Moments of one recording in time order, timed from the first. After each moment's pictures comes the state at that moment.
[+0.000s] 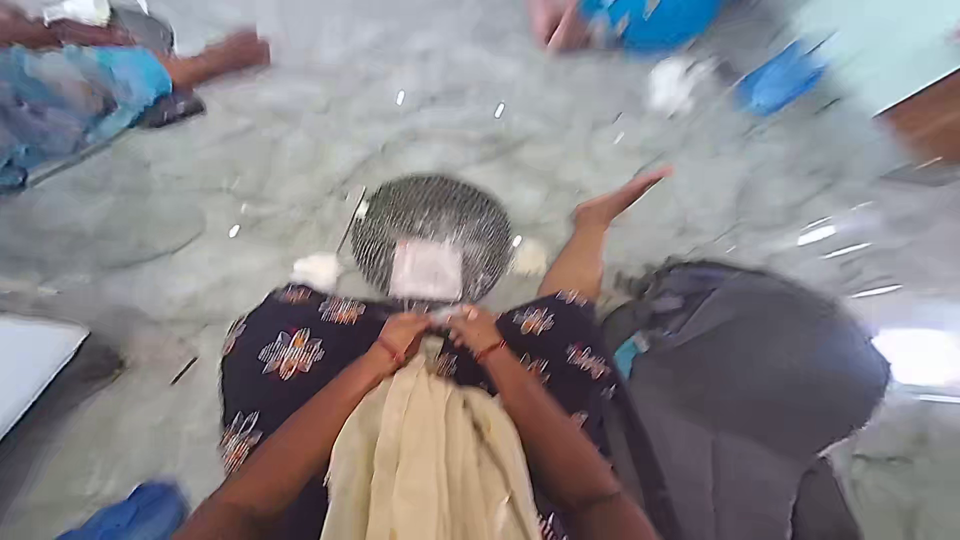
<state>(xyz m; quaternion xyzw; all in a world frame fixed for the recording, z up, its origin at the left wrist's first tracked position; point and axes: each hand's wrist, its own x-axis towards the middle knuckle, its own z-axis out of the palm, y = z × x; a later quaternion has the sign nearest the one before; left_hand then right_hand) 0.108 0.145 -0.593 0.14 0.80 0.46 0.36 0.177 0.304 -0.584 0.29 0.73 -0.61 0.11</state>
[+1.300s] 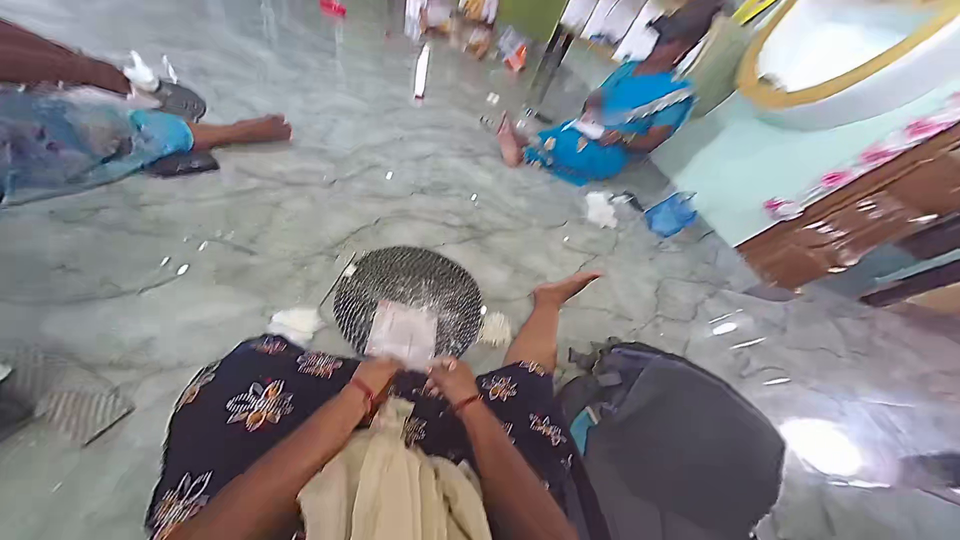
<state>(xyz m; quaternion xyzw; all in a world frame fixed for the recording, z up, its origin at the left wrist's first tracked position) 0.090 0.156 -0.562 0.03 0.79 0.49 0.36 0.164 0.312 -0.558 0.28 0.77 -0.57 0.09</state>
